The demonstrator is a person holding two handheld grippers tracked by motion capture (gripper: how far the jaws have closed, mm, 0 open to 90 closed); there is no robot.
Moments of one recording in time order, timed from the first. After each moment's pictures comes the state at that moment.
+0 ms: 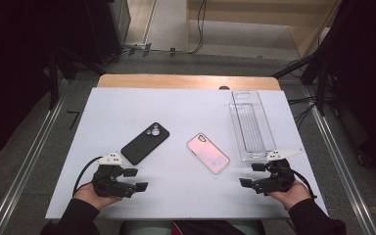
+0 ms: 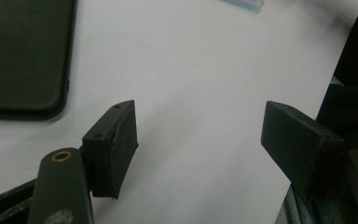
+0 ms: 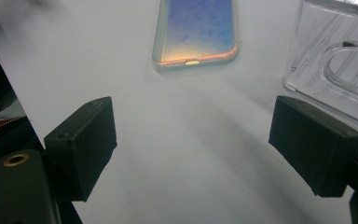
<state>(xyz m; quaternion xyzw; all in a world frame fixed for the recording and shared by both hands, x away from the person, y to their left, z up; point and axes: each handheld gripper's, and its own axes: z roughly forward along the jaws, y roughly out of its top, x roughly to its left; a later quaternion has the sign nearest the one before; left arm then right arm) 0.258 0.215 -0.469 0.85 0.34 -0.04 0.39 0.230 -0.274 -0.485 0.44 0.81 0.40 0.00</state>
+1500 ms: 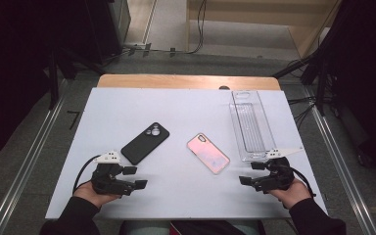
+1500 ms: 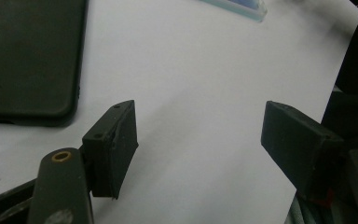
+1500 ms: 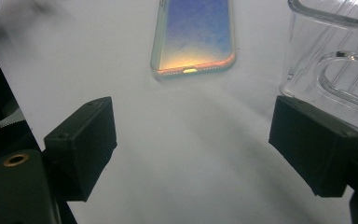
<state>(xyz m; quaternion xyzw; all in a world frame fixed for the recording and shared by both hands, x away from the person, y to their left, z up) 0.262 0.219 -0.470 0.84 0.35 -0.03 0.41 0.234 -0.274 -0.485 0.44 0.80 0.40 0.00</state>
